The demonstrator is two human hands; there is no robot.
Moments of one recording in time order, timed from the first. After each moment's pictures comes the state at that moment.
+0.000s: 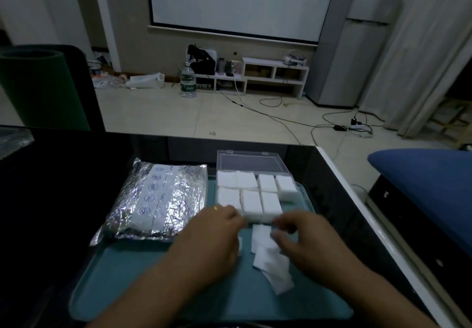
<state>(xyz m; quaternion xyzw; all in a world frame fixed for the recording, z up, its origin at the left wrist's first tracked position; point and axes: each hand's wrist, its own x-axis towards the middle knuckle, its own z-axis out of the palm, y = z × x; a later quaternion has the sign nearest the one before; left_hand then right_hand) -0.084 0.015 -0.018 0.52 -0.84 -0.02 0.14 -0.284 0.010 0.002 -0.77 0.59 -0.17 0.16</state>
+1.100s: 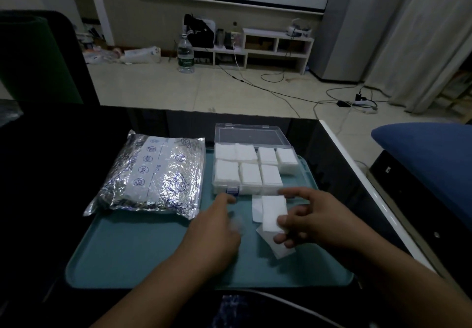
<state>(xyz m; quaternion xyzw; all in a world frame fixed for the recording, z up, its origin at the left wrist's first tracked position) -0.104 0.035 -0.048 0.66 -0.65 -0.29 0.24 -0.293 0.023 0.005 -0.49 0.56 -0.30 0.59</state>
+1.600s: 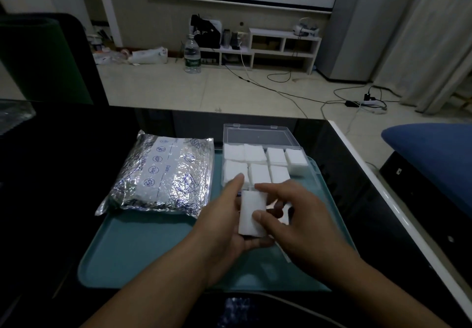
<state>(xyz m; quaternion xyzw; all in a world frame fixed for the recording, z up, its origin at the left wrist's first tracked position) -0.111 0.035 -0.012 0.44 -0.22 -0.75 0.44 -0.253 0.032 -0.011 -0.74 0.52 -0.34 0.25</state>
